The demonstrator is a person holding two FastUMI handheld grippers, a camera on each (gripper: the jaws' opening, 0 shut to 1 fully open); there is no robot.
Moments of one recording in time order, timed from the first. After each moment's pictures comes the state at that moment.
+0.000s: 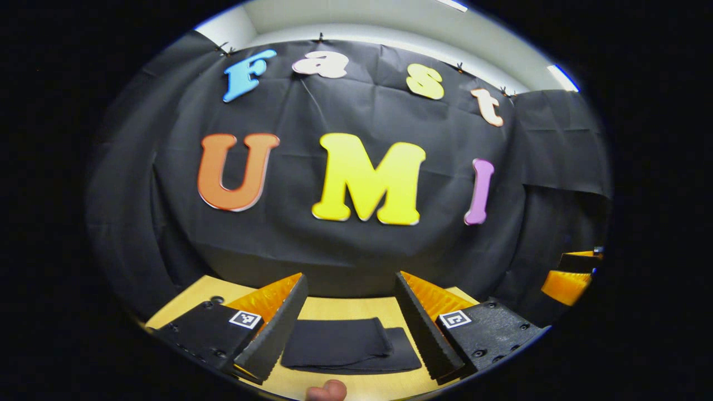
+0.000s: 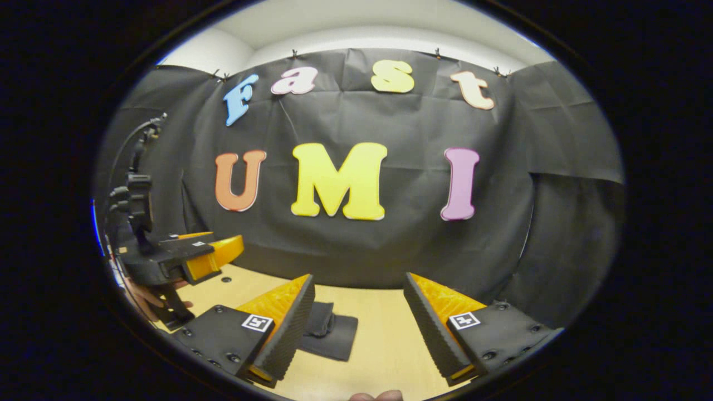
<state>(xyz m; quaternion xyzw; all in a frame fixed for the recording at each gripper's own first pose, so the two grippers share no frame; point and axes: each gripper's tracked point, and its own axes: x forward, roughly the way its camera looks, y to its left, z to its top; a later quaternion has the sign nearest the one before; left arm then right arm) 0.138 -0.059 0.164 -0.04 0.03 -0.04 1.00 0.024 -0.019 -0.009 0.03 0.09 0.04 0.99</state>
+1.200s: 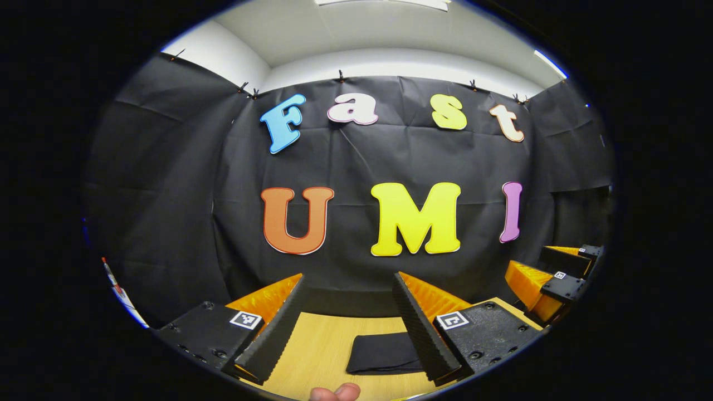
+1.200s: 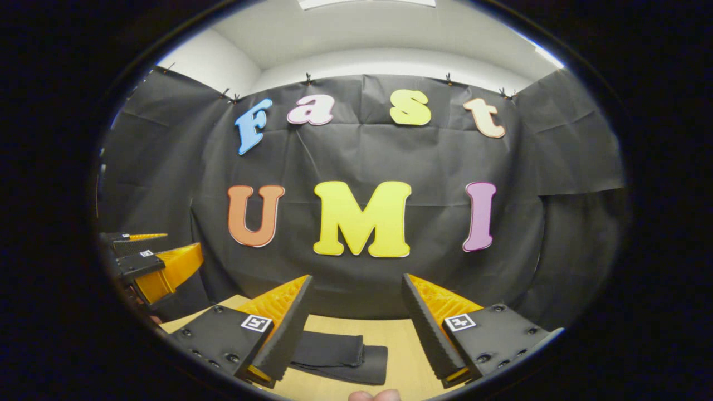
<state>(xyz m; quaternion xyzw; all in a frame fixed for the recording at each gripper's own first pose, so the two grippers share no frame) 0.071 0.007 0.218 0.00 -0.02 0.05 1.00 0.029 0.058 0.036 0.05 0.03 0.06 1.00</state>
